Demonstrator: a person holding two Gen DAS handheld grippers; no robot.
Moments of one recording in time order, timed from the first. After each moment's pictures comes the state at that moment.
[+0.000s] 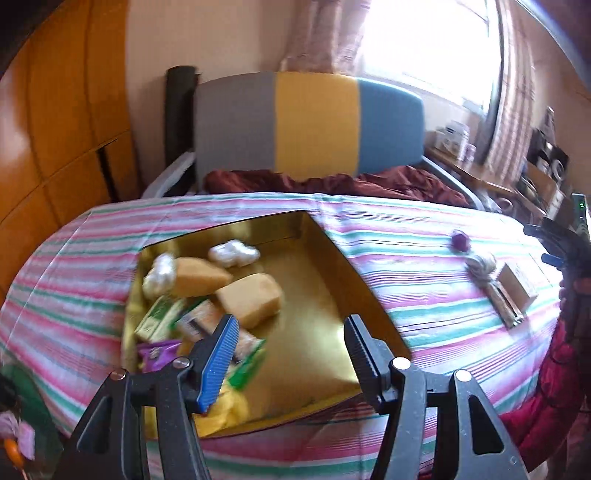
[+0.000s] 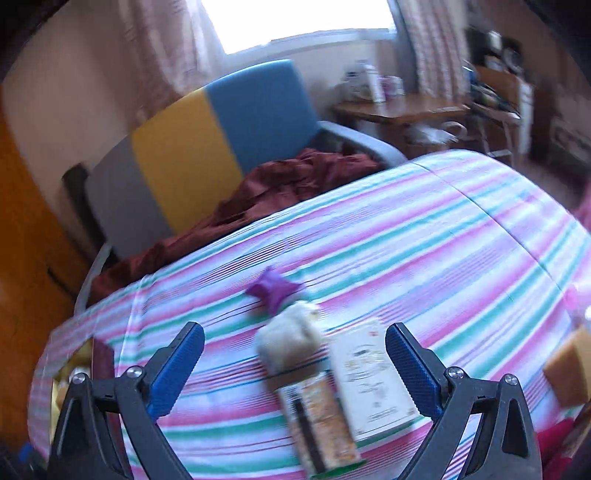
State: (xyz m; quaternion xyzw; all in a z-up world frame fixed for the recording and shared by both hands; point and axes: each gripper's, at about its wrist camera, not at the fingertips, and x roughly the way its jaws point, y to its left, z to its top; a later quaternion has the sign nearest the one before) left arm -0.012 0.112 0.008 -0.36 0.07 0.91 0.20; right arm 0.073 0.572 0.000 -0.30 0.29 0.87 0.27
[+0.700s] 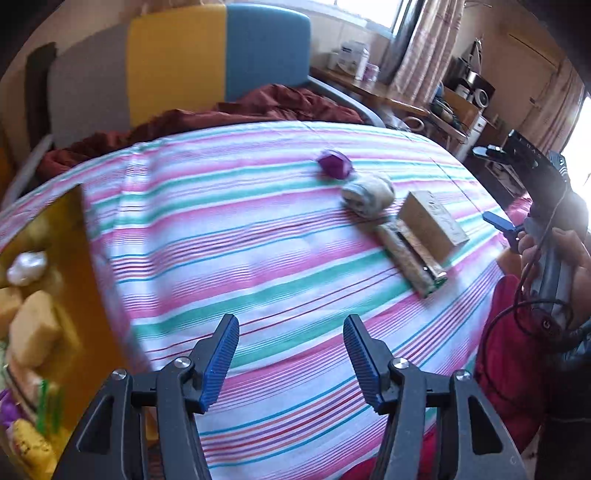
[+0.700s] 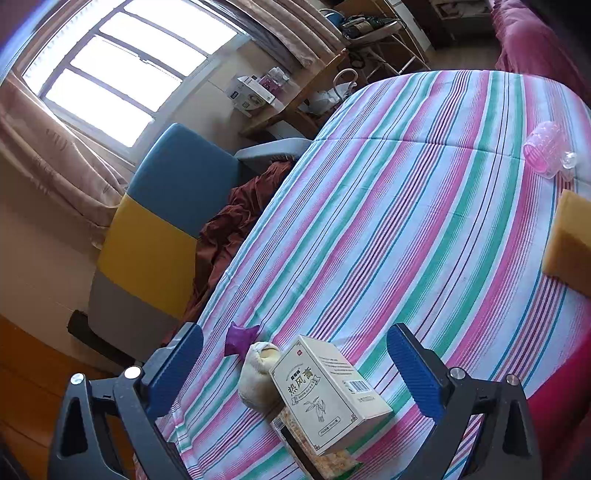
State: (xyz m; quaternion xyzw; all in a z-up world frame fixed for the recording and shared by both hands) left arm -0.012 0.304 -0.049 -0.47 0.12 0.78 0.39; right arm 0.130 0.631 -0.025 -0.19 0.50 0.79 0.30
